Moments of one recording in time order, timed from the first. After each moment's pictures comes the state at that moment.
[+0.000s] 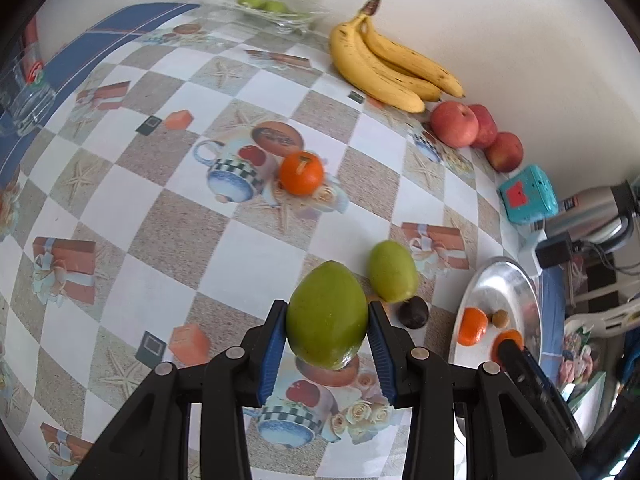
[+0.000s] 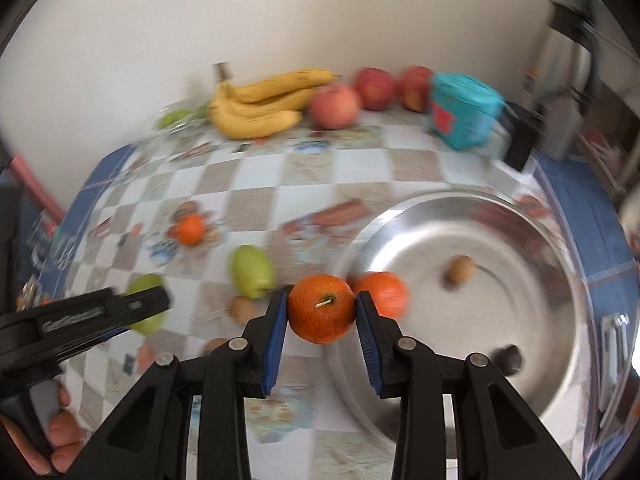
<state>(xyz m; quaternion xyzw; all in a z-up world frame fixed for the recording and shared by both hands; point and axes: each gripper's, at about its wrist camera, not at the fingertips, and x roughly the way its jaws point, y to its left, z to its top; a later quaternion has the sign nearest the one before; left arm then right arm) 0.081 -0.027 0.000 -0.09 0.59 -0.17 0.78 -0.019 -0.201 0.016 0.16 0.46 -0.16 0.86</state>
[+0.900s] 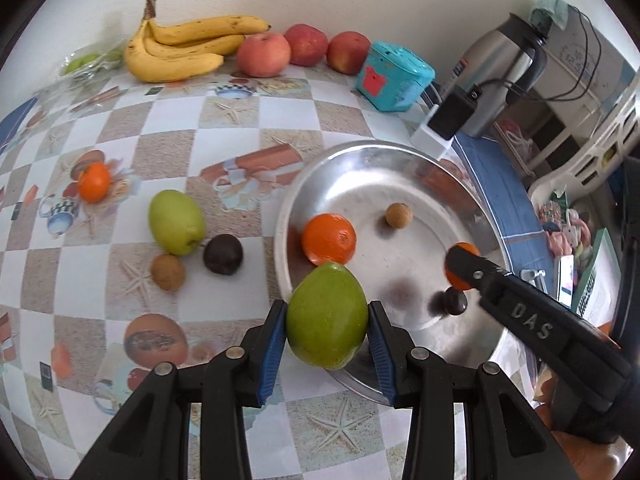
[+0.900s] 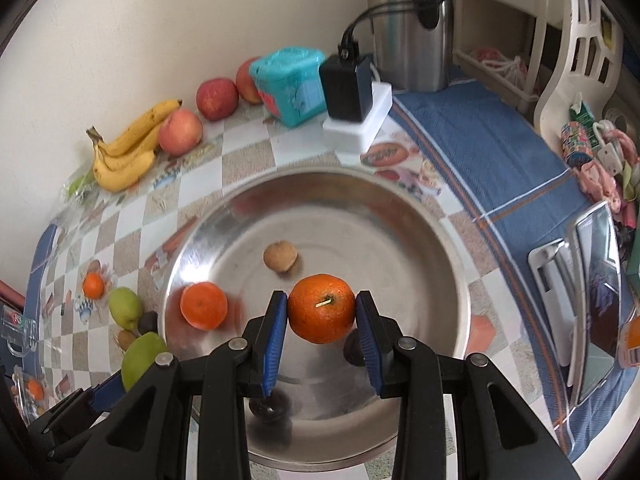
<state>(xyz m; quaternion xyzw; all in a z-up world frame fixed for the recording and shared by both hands) 0.001 -0.152 -0.006 0.06 0.55 -0.35 0.76 -0.079 -0.296 -0.001 0.25 0.45 -0.28 0.81</state>
